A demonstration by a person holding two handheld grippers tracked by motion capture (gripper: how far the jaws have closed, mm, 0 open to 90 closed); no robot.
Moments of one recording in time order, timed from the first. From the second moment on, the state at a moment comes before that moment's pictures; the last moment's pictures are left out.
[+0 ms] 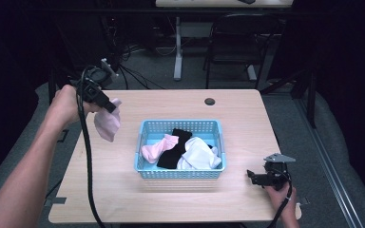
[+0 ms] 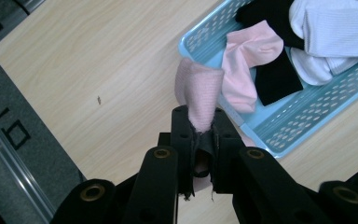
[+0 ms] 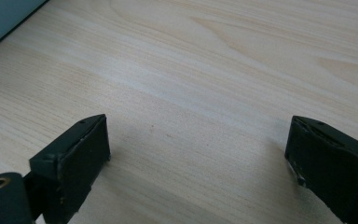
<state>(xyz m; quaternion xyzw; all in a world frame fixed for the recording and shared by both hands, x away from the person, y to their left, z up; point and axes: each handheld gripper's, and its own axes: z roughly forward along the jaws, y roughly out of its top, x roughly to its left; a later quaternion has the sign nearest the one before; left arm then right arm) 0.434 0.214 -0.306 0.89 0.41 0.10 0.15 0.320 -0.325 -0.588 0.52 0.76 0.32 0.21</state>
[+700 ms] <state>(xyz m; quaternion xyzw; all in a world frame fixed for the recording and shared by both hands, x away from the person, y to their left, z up) 0.443 0.260 -0.382 0.87 0.46 0.07 0.12 0.320 -0.325 -0.588 0.52 0.76 0.32 0.21</state>
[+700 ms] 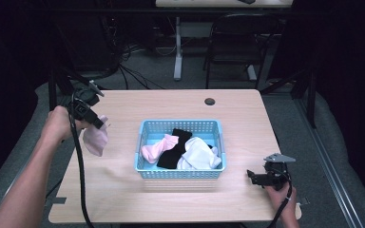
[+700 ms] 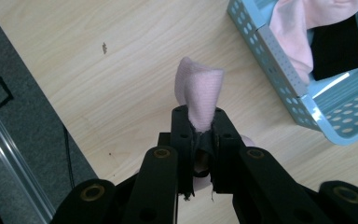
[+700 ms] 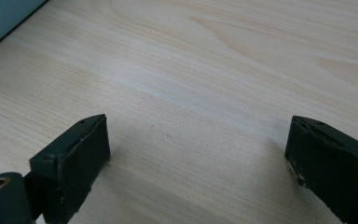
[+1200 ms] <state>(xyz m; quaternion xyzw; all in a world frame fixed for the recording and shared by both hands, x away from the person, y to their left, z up) 0.454 0.271 -0.456 0.86 0.50 0.04 0.12 0.320 -0.325 -0.588 0.52 0.76 0.32 0.21</state>
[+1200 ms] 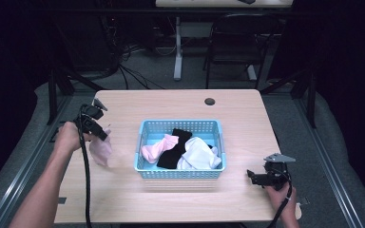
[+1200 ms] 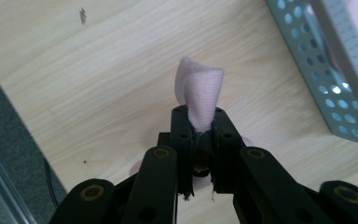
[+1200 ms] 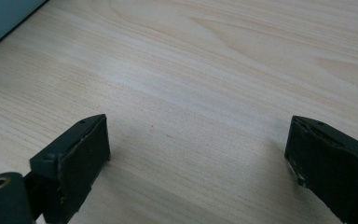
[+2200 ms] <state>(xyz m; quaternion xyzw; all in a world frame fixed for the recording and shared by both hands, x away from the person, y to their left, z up) 0.466 0.286 -0.487 0.83 0.55 0.06 0.13 0.320 -0.325 -0.588 0.52 0.76 0.32 0.21</state>
